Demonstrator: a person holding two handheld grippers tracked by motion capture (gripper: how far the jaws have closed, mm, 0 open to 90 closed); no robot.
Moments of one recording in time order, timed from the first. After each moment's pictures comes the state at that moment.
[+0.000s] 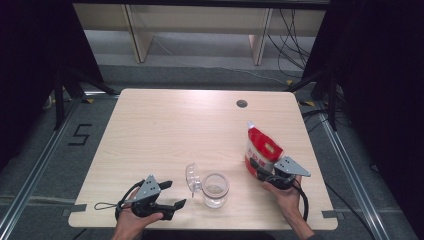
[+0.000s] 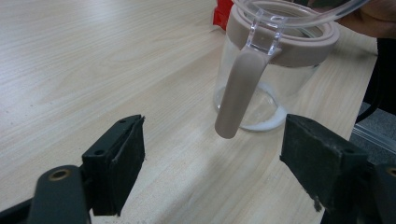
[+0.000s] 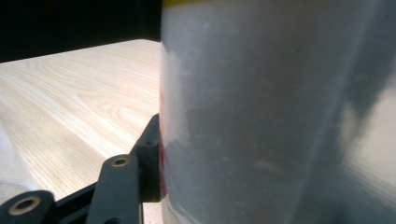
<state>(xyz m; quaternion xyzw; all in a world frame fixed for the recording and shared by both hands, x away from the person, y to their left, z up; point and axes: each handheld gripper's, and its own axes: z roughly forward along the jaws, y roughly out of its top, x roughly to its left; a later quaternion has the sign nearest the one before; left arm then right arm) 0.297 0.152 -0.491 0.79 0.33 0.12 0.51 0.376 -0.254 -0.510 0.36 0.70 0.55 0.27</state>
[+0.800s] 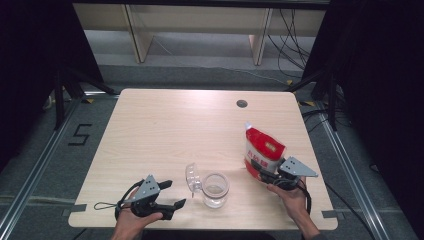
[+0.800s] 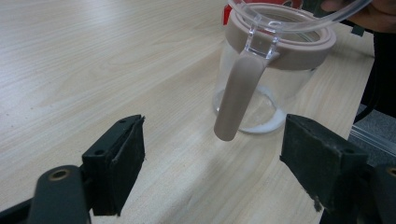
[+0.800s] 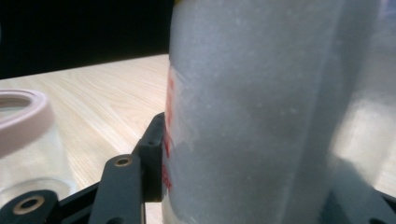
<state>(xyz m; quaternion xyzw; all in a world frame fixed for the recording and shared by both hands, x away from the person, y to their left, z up) 0.297 0.154 -0.490 0.79 0.32 0.12 0.51 0.372 -0.266 -0.498 0.29 0.71 0.58 0.27</state>
